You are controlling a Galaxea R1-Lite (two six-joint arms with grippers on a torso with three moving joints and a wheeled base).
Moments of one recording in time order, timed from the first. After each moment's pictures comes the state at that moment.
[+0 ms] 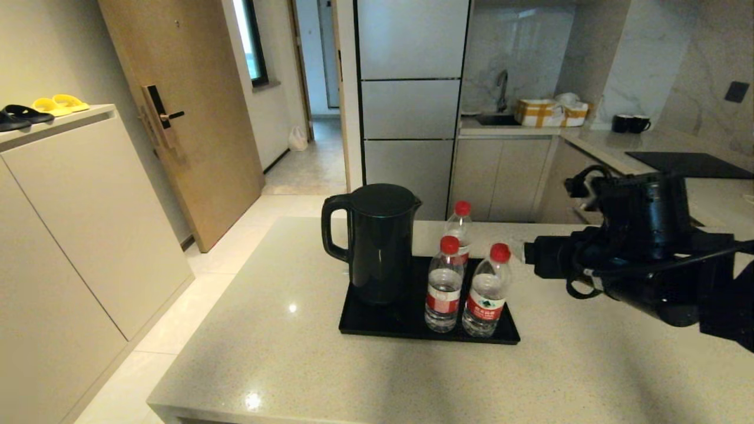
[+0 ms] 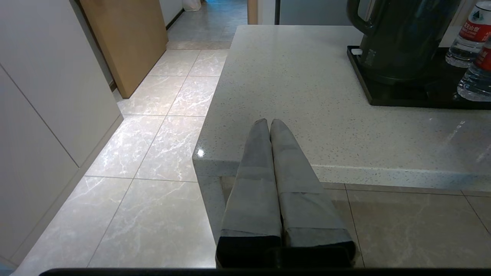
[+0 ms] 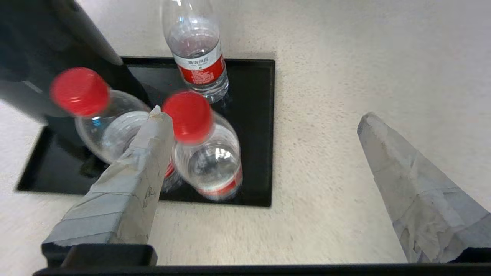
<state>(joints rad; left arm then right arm) 0.00 0.00 0.00 0.04 0.00 0.02 0.47 1.63 -0.82 -0.33 -0.43 0.22</state>
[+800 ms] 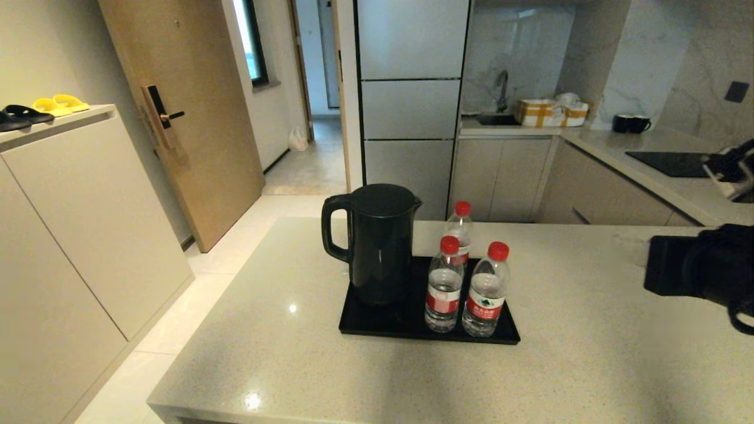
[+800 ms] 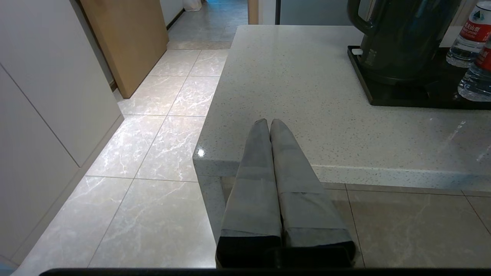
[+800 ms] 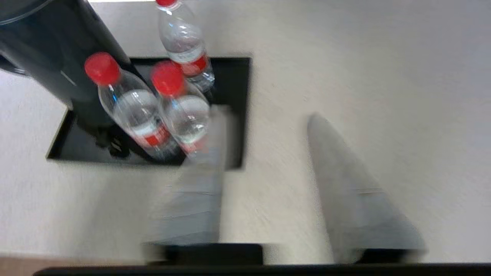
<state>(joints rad) 0.00 0.00 0.00 0.04 0.00 0.02 0.47 1.22 -0.78 -0.01 -0.44 0.22</state>
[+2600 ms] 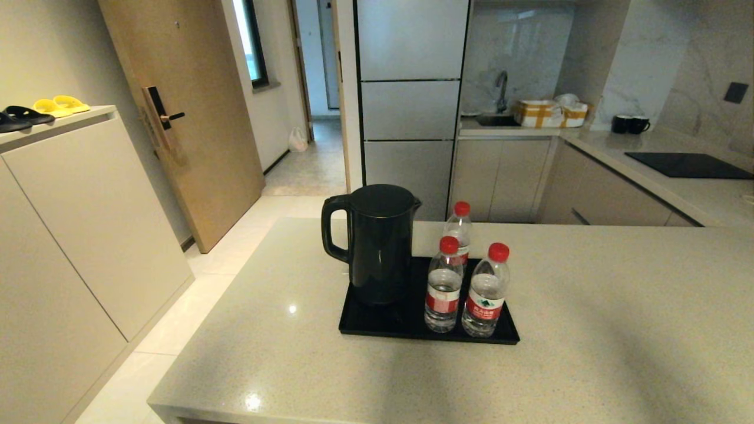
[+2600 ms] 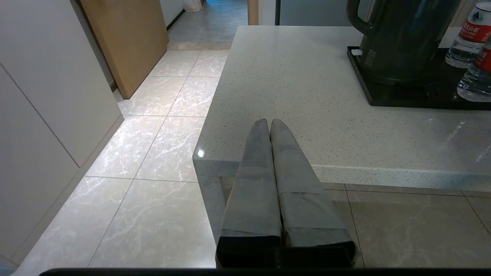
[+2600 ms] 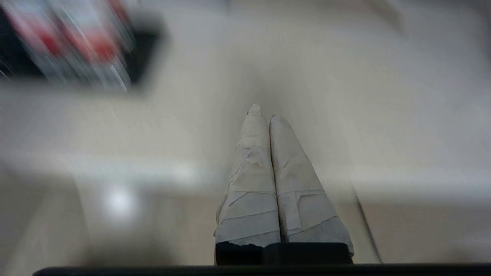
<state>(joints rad) 0.00 0.00 0.00 0.04 0.00 0.02 0.00 0.02 -0.12 0.18 -0.11 -0.17</state>
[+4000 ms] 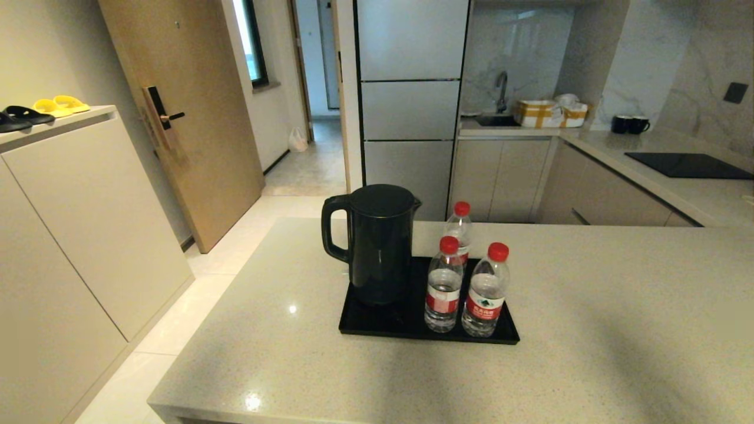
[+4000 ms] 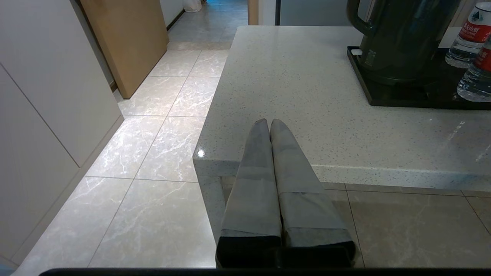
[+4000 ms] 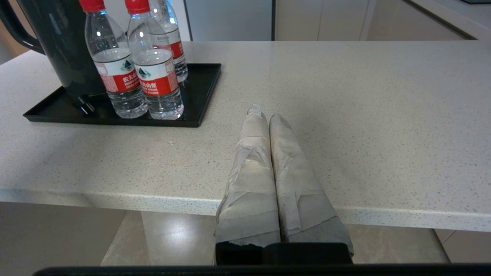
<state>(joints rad) 0.00 0.00 0.00 0.04 0.00 0.02 0.00 0.00 0.00 0.00 0.01 -0.01</state>
